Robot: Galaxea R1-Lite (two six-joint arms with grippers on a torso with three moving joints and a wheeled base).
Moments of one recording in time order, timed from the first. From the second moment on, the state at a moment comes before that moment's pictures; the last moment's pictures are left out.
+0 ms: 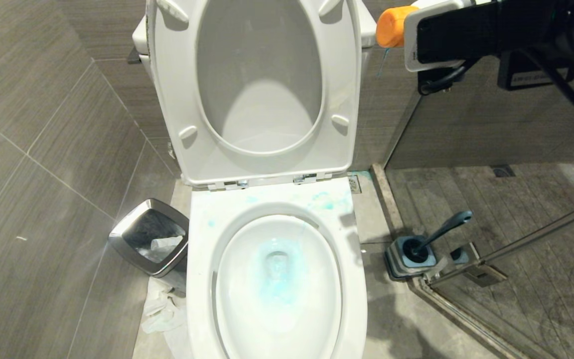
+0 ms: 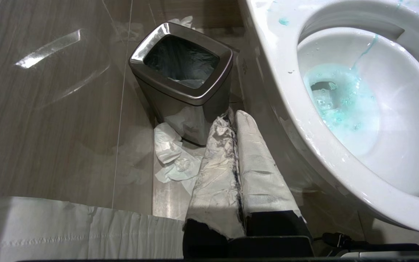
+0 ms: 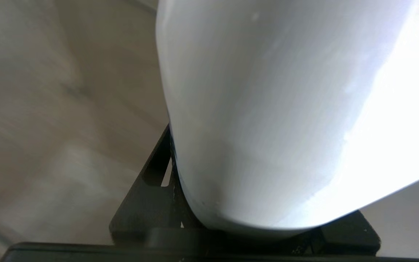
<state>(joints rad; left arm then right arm) 0.00 0.00 0.00 0.00 0.00 0.00 0.85 1.59 -1.70 0.02 -1.05 -1.78</state>
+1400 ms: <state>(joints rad) 0.00 0.00 0.00 0.00 0.00 0.00 0.42 1.61 -1.79 0.30 -0.31 -0.17</state>
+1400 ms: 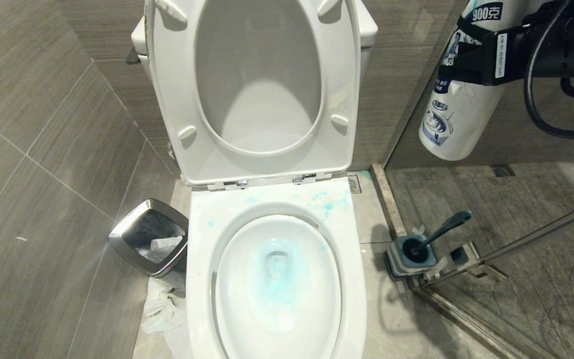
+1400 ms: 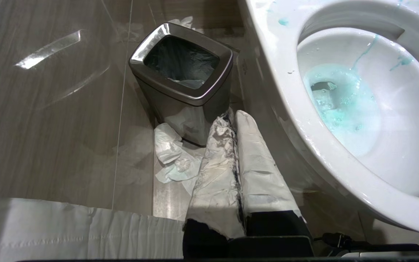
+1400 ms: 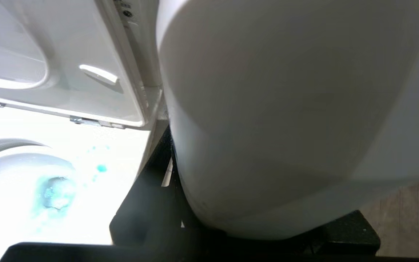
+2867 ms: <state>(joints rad) 0.00 0.00 0.00 0.00 0.00 0.00 0.25 1.72 -1.22 -0.50 -0.09 -0.11</state>
